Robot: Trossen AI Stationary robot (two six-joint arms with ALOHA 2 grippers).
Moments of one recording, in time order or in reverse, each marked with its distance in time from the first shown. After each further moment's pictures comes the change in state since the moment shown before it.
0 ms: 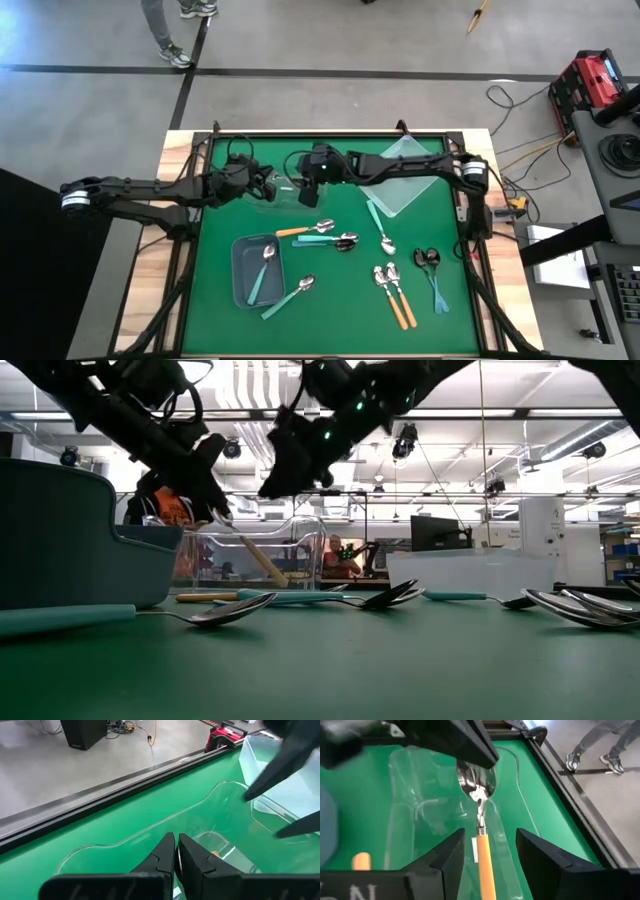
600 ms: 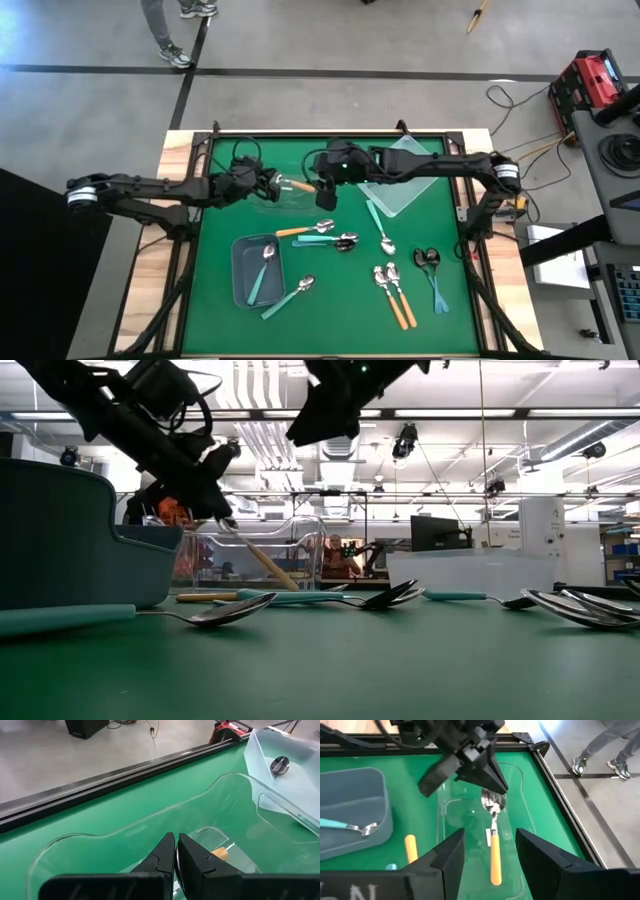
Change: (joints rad) left arm 0.000 0.091 0.000 0.046 0.005 -0.062; right arm 0.065 -0.223 0.000 -0.253 0.001 0.013
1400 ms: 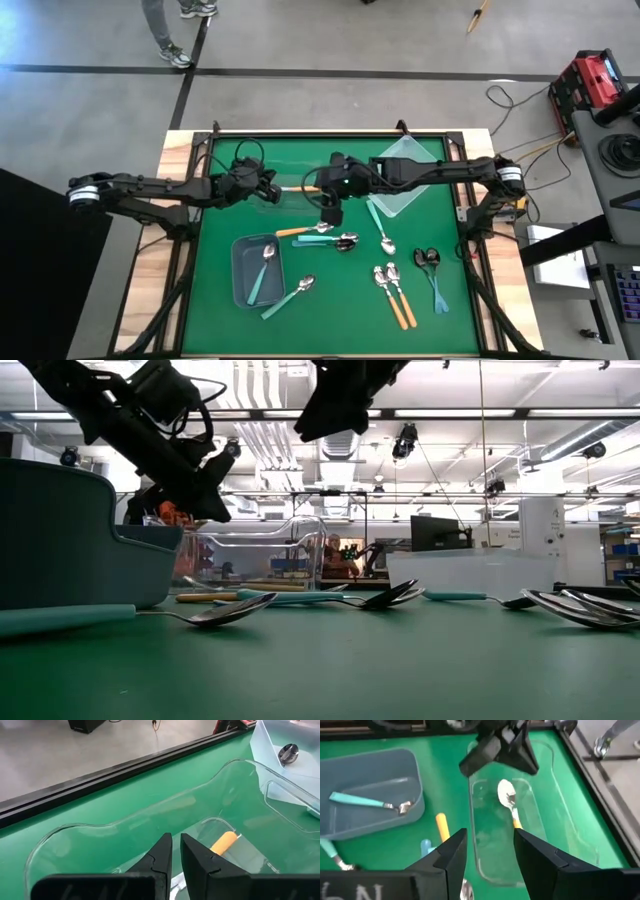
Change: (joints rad) left arm 0.000 0.019 0.000 -0.019 0.000 0.009; right arm 0.078 -0.019 0.000 -0.118 -0.001 0.095
